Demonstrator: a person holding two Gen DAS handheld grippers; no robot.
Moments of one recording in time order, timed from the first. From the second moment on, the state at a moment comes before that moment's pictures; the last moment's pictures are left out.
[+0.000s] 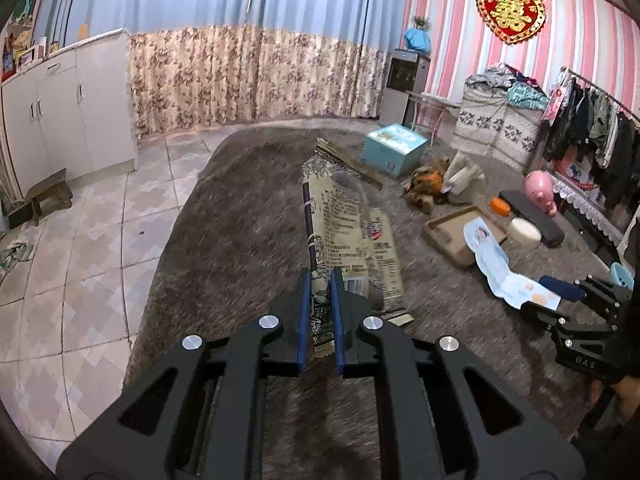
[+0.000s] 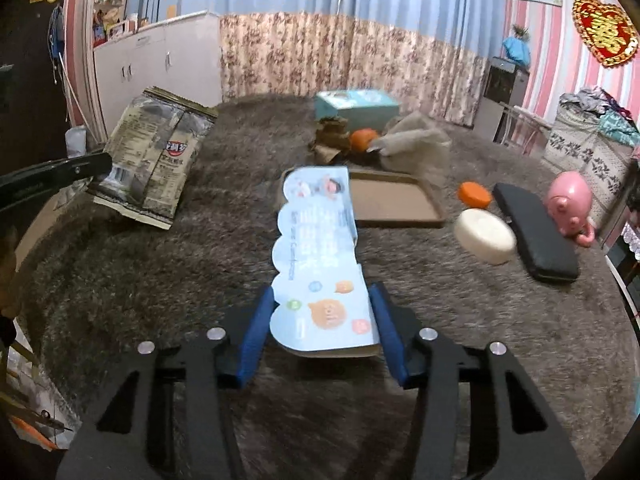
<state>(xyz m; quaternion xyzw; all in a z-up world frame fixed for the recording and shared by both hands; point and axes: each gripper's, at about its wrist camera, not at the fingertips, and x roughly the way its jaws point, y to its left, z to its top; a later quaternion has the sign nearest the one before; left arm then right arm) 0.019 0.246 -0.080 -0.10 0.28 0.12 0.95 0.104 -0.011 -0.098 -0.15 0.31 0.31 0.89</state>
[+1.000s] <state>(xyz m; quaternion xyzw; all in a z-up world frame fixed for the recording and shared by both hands) 0.088 0.158 -0.092 -0.06 0.33 0.08 0.94 0.103 -0.241 -0.064 -0.03 0.28 0.10 0.95</state>
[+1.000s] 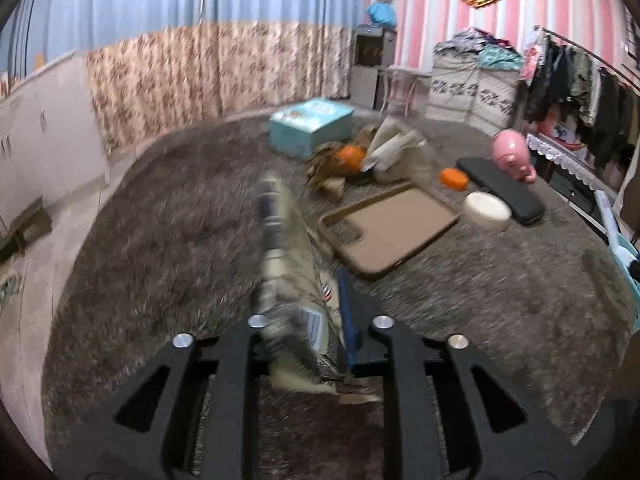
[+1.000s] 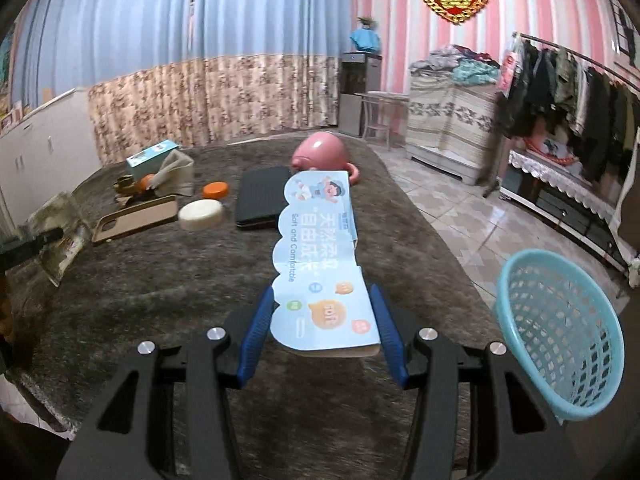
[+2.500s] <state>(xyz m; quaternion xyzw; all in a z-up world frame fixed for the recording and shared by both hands) 0.167 -0.152 -0.033 0.01 0.24 -0.23 0.94 0.084 -0.412 -0.078 0.08 0.28 -0.12 0.95</state>
